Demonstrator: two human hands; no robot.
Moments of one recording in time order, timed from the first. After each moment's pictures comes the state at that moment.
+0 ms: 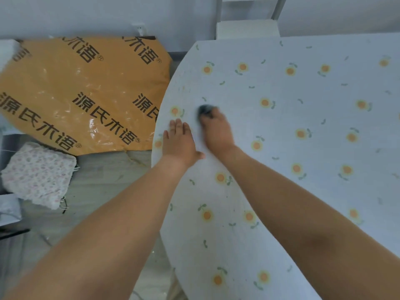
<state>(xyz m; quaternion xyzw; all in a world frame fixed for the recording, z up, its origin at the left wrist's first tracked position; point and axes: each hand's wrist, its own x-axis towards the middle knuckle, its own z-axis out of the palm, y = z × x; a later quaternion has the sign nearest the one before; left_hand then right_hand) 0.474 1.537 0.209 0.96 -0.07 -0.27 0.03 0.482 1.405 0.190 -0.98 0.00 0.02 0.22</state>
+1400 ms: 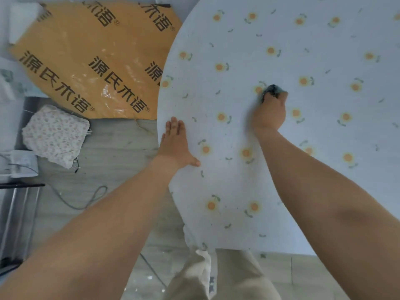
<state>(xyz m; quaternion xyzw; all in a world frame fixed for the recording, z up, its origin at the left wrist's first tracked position) 0.283 1.575 0.208 0.94 -0.01 -0.32 0.09 0.337 1.325 0.198 -0.95 0.26 -0.01 0.19</state>
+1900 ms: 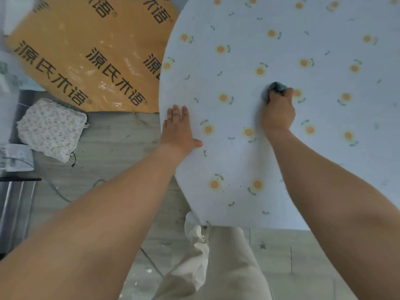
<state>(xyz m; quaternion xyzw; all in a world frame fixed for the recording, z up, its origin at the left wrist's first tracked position) 0.252 1.576 0.207 0.96 -0.02 -0.26 0.09 0.274 1.316 0.194 -0.95 0.25 -0.01 0.17</state>
